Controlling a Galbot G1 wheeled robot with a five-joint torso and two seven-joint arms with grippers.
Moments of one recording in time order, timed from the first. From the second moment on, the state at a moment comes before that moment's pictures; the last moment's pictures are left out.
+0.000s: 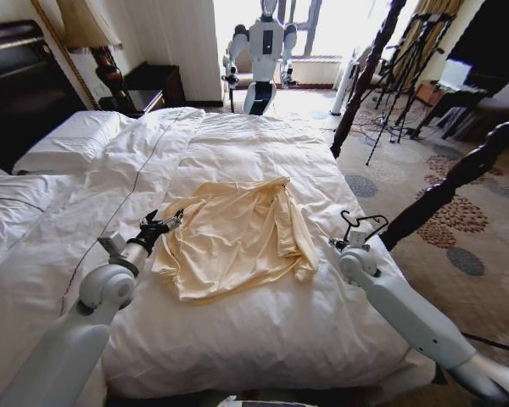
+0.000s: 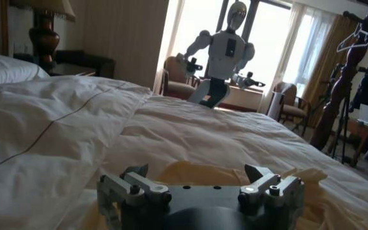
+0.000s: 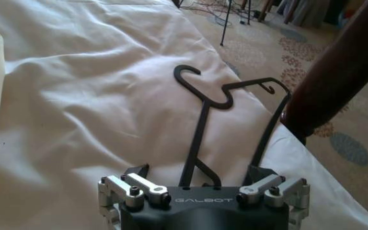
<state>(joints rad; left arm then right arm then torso) 1.18 -0.89 -0.65 -2.08 -0.92 0.30 -0.19 -0.63 0.83 -0.09 1.61 1.15 -0.43 0.93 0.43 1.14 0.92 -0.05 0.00</state>
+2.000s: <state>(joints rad) 1.22 -0.90 -0.65 -2.18 -0.92 0.29 -0.26 -0.45 0.53 -0.18 2.03 1.21 -0.32 0.45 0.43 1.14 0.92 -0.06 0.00</state>
